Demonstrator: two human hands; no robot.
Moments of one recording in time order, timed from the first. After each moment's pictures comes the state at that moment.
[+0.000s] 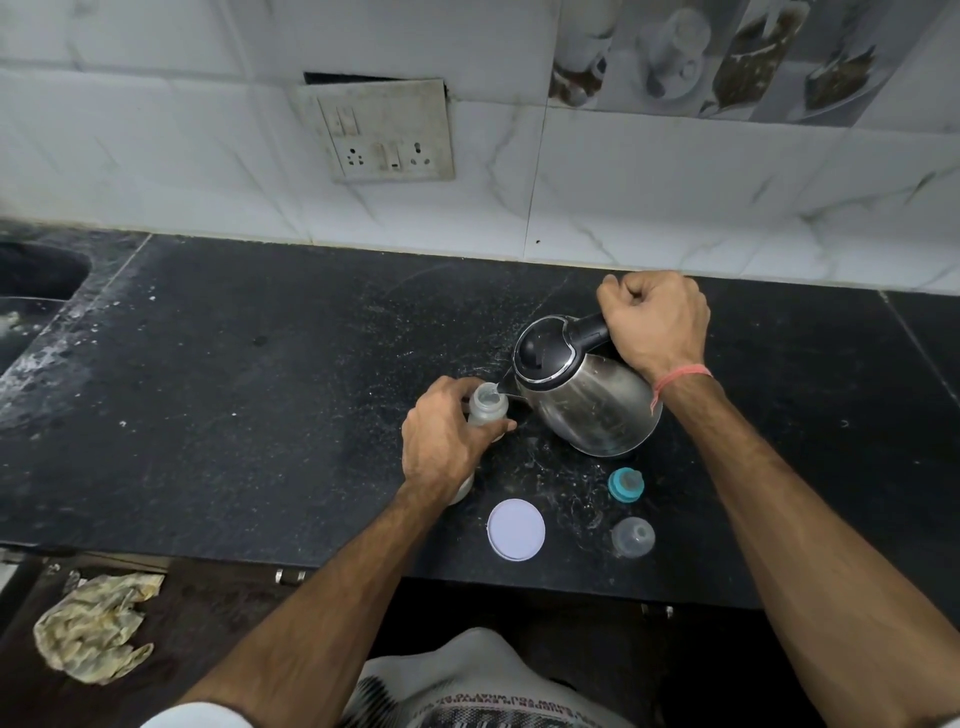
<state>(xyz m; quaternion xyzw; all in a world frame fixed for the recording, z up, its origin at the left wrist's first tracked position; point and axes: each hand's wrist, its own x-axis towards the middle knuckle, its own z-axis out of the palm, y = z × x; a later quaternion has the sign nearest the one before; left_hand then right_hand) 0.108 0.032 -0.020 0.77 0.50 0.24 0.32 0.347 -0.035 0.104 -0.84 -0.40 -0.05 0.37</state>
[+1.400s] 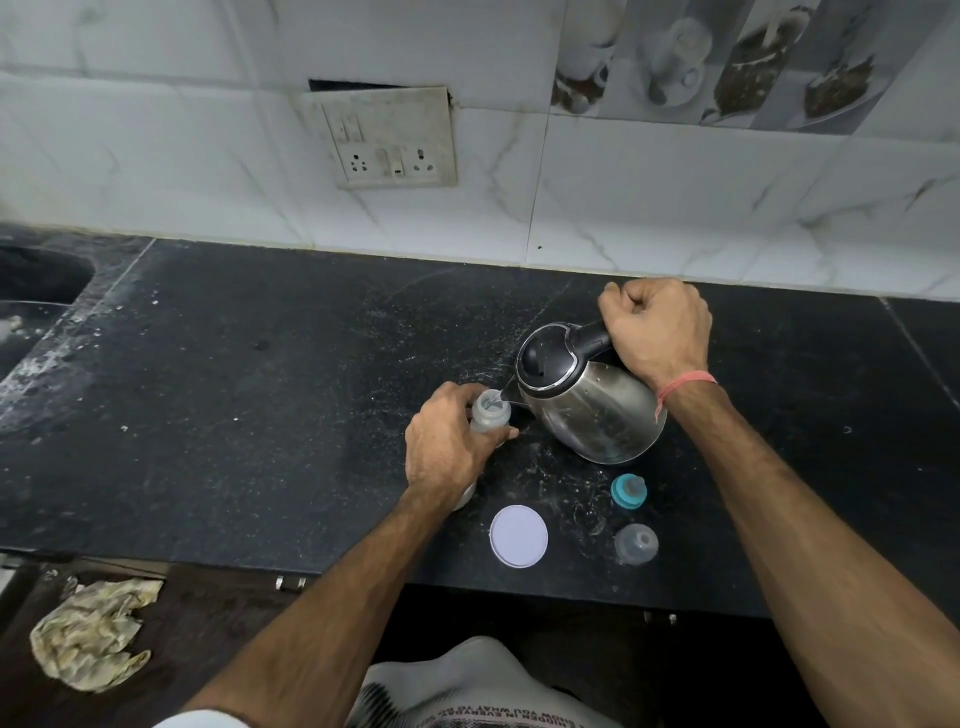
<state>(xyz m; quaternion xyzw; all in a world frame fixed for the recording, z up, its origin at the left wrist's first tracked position) 0.108 0.031 -0.017 0.77 0.50 0.23 0.32 0.345 -0.036 0.104 -0.84 -0.41 -0.05 0.35</state>
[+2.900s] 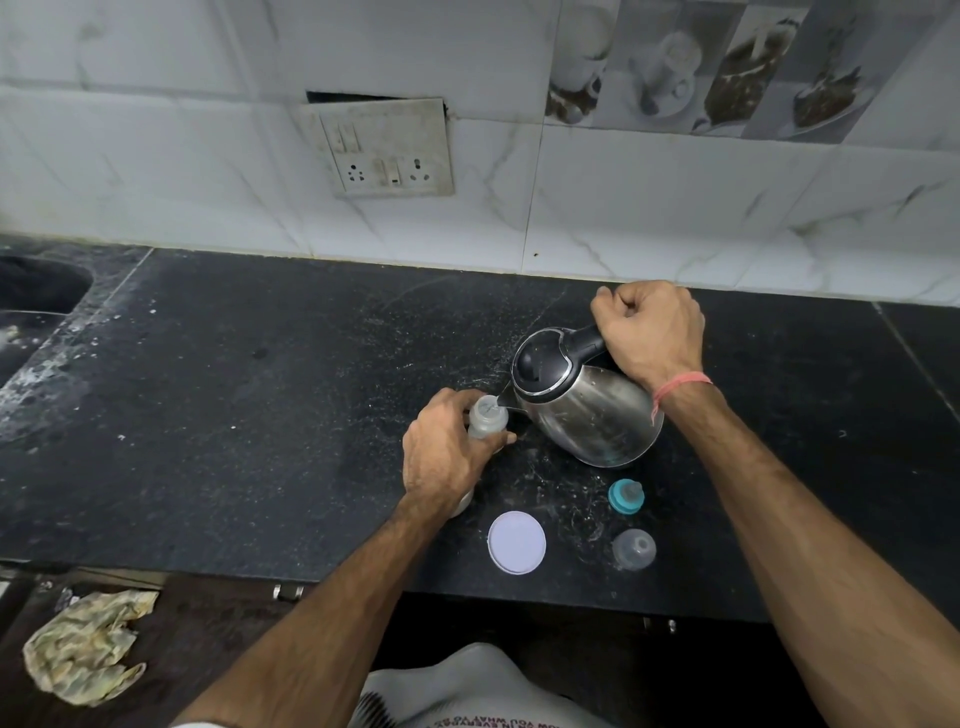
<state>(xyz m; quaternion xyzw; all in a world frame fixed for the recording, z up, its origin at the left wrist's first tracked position) 0.107 0.031 -0.019 0.77 0.49 0.24 0.31 0.345 -0.035 0.107 -0.84 -0.42 -0.05 0.35</state>
